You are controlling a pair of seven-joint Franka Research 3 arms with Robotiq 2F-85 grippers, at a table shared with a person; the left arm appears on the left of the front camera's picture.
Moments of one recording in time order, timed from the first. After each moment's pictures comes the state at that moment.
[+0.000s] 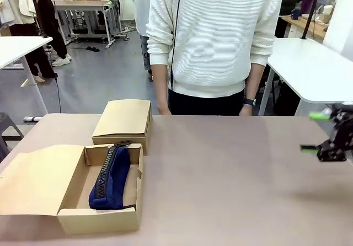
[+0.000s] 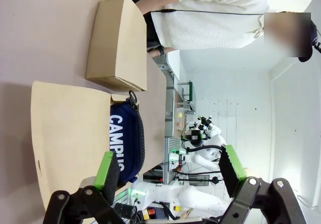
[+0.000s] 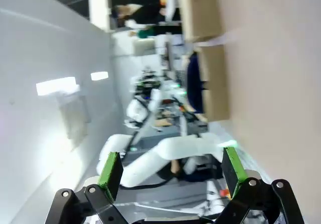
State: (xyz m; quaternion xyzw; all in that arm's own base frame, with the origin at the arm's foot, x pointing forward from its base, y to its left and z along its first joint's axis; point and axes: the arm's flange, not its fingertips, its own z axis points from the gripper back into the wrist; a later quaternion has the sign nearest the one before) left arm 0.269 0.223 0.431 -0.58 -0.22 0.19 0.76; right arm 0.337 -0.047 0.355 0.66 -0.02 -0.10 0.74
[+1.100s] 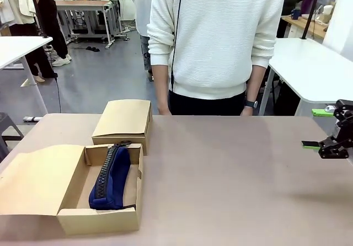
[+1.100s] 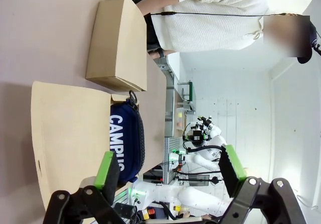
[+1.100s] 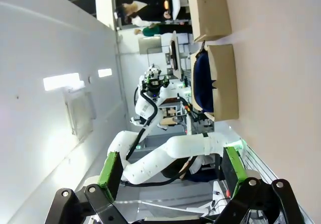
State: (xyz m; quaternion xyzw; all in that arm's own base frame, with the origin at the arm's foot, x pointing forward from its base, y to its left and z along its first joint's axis) left arm 0.269 0.223 0.430 -0.58 -0.22 0.19 0.76; right arm 0.332 -0.053 0.372 0.69 -0.03 -0.09 0.72
